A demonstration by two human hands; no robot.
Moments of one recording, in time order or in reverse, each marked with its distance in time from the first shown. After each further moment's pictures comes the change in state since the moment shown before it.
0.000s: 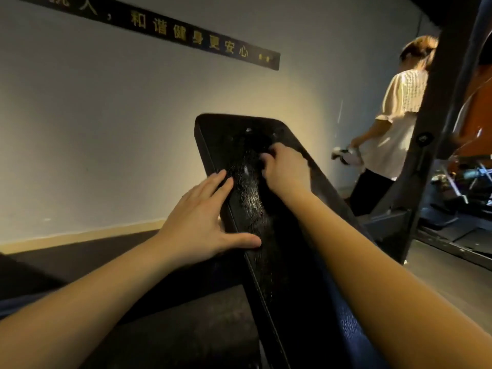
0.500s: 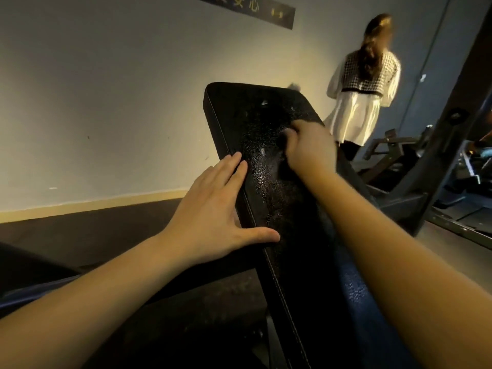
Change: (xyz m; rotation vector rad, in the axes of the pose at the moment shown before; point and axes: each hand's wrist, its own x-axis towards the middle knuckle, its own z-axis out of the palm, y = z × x) left_hand 0.000 -0.006 0.002 -0.002 0.032 0.068; right_hand 0.020 0.009 0.011 -0.098 0.047 -0.001
